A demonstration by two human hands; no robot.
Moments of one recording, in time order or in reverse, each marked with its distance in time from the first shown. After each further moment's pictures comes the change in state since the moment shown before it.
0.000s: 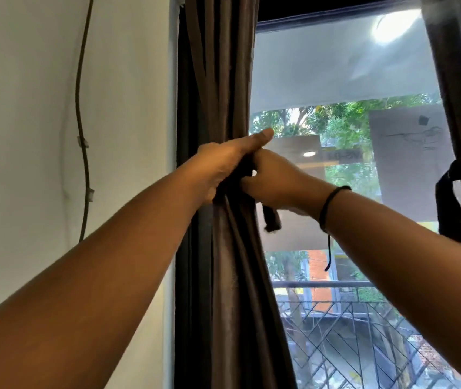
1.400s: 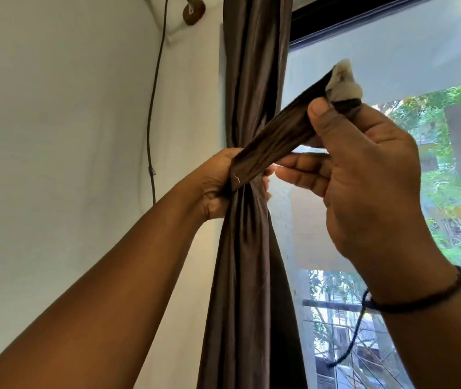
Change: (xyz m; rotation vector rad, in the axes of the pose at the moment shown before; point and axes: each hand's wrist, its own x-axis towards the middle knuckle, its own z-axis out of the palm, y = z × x) left_hand -0.025 0.020 -0.022 -0.283 -0.167 0.037; right_hand -0.063 -0.047 -0.043 1.243 0.520 -0.136
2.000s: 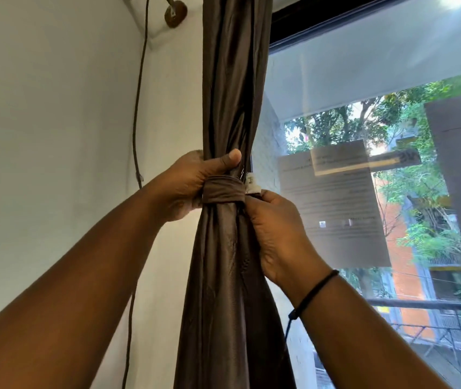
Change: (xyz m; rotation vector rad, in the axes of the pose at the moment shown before) left_hand -0.014 0.011 -0.018 0.370 0.165 0.112; right_hand 0.002 0.109 0.010 -0.021 0.077 0.488
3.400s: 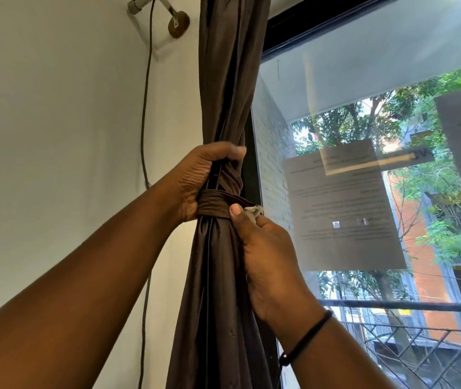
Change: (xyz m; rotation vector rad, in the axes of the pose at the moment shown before) left_hand -0.007 0.019 0.015 -0.111 0.104 -0.023; right_hand -0.036 0.008 0.009 0.054 -0.054 0.059
